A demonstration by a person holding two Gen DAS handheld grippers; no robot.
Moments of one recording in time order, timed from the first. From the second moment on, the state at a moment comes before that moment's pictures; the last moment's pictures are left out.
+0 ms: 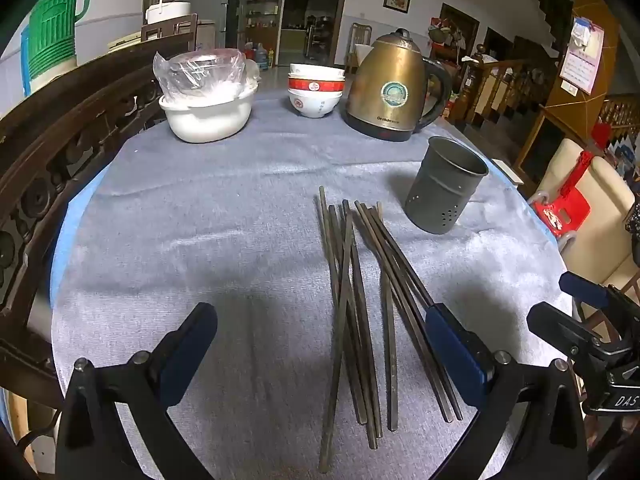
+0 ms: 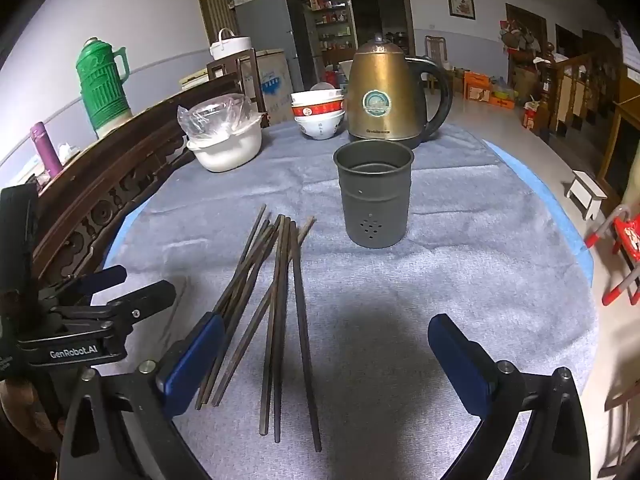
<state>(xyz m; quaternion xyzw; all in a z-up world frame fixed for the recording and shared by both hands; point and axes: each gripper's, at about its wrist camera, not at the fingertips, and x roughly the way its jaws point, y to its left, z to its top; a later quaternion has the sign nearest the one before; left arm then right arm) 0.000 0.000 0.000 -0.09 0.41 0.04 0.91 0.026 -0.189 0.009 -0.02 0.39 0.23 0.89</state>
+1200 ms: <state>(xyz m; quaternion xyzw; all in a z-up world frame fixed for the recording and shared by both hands) -0.006 0.007 0.001 -0.10 0.40 0.04 0.91 0.019 -0.186 0.011 -0.04 0.39 0.23 0.89</state>
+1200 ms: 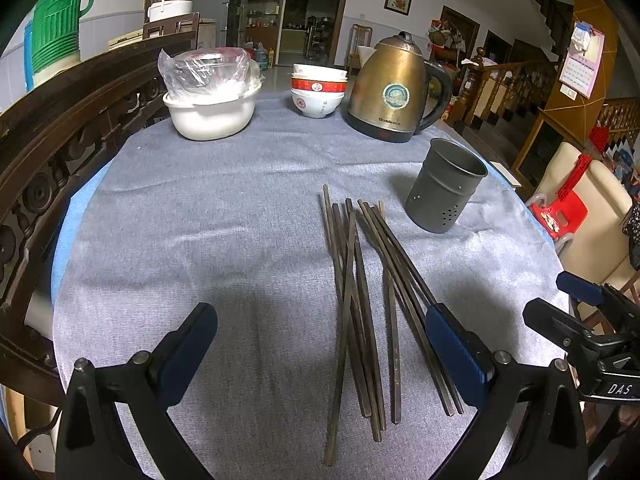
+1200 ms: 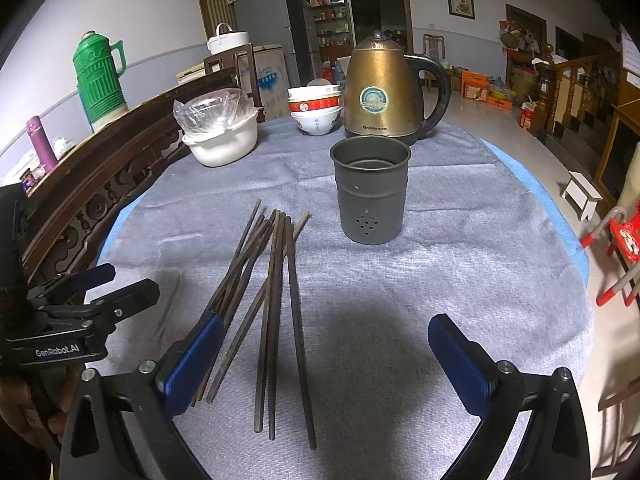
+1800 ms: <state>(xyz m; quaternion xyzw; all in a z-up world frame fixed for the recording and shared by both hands) -0.008 0.011 -0.002 -0.11 0.41 0.04 0.91 0.021 -0.184 0.009 -0.03 0.40 0.23 0.89</state>
